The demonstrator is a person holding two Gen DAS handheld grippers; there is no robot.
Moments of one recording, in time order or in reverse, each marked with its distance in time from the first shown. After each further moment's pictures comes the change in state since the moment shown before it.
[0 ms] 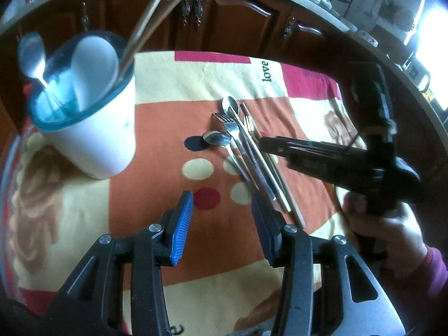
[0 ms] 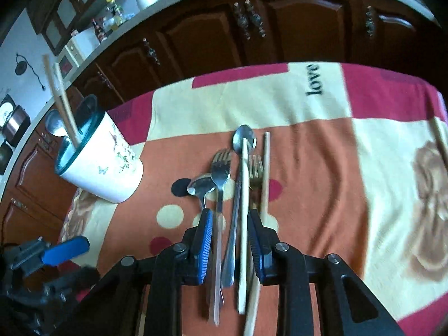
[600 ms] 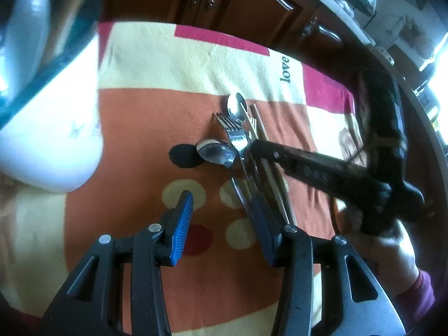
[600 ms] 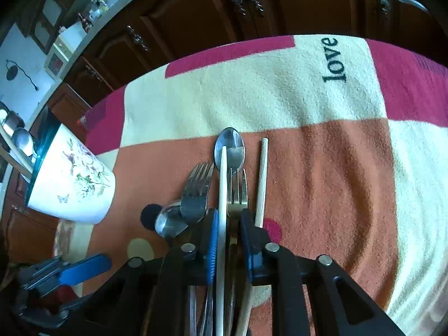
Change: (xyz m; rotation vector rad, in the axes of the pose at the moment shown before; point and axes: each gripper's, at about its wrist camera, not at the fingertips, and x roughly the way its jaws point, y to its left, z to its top) left arm 0.065 0.015 0.031 -0.137 0.065 -0.063; right arm 0.062 -0.026 0.034 0.035 0.091 0.043
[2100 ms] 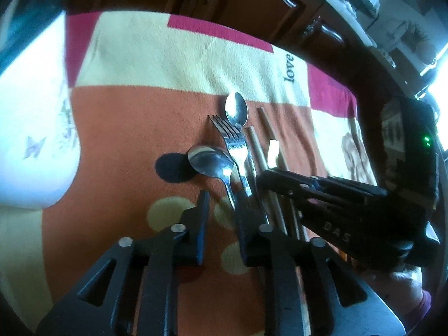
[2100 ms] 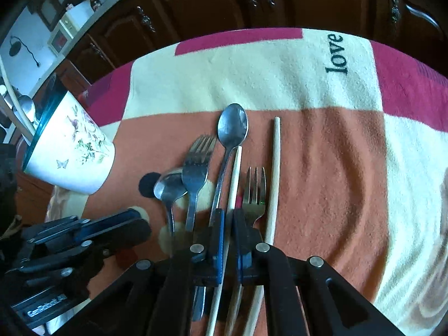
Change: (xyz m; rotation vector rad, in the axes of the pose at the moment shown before) left arm 0.029 0.002 0.015 -0.023 0.017 -0.029; right arm -0.001 0.006 -0.012 -0.086 0.065 -0.040
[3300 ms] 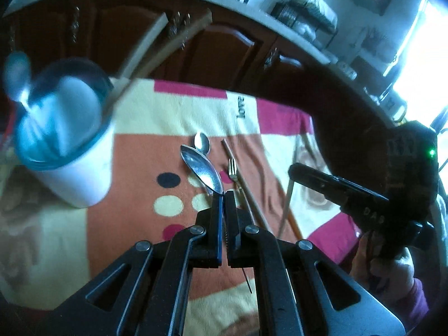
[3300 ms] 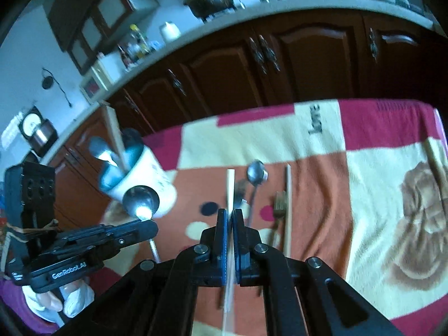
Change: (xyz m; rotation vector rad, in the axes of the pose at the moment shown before) left arm -0.127 -0.023 -0.030 0.112 -0.199 -0.078; right arm -0.127 0.022 -0.045 0.029 -0.328 0.127
